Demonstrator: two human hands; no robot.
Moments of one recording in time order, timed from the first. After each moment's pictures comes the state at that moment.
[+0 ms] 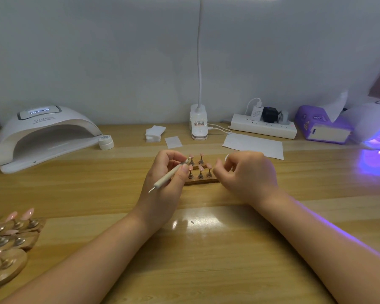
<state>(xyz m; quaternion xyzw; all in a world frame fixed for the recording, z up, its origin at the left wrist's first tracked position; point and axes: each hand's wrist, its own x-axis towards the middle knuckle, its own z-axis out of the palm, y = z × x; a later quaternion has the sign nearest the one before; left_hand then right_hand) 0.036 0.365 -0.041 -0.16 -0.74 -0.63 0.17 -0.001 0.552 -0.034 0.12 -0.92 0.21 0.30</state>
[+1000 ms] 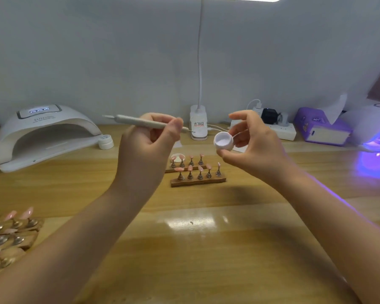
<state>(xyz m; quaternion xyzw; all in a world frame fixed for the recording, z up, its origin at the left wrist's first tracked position) 0.048 0.363 0.029 -0.13 -0.73 -0.61 0.28 -0.005 0.566 0.015 0.21 -0.88 0.36 0.24</state>
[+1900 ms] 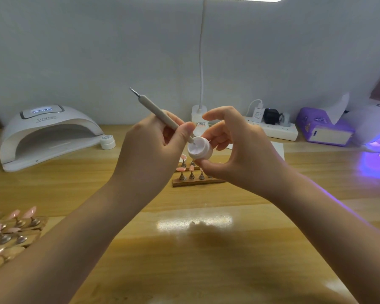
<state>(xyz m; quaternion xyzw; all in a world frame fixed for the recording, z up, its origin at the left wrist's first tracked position) 0.056 0.365 0.045 -0.14 -0.84 -0.42 0.31 0.036 0.531 0.039 0.32 -0.86 0.31 0.24</state>
